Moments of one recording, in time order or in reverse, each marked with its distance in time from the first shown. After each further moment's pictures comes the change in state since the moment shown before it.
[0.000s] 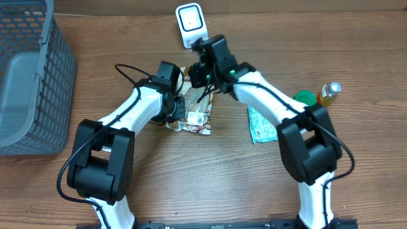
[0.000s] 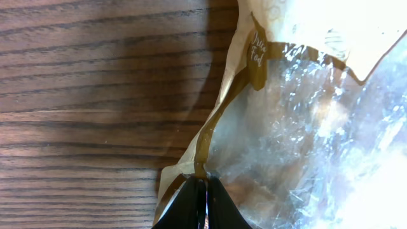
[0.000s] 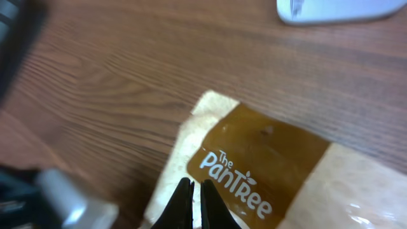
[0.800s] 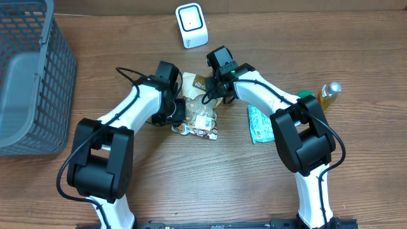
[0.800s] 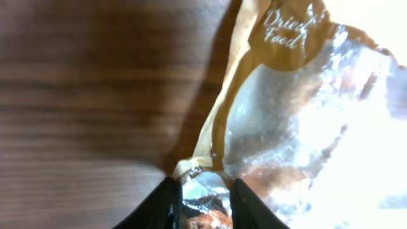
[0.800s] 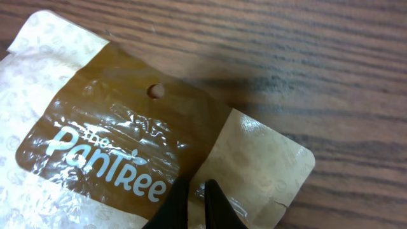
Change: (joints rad) left arm 0.021 0.010 0.034 -0.101 0.129 -0.005; right arm -0.043 0.070 0.005 -0.249 0.196 0.005
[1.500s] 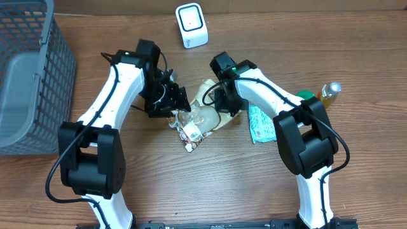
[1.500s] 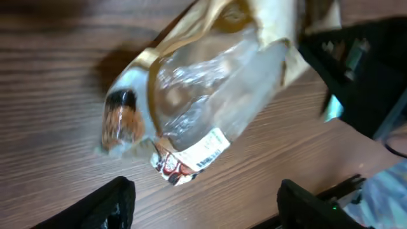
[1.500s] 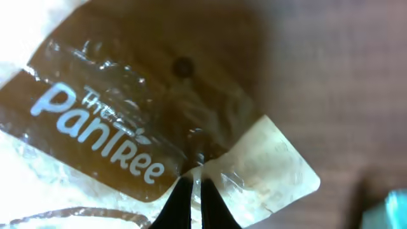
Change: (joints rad) left arm 0.095 0.012 0.268 -0.391 0.293 0.136; right arm 0.000 -0.022 0.028 -0.436 -0.020 0.220
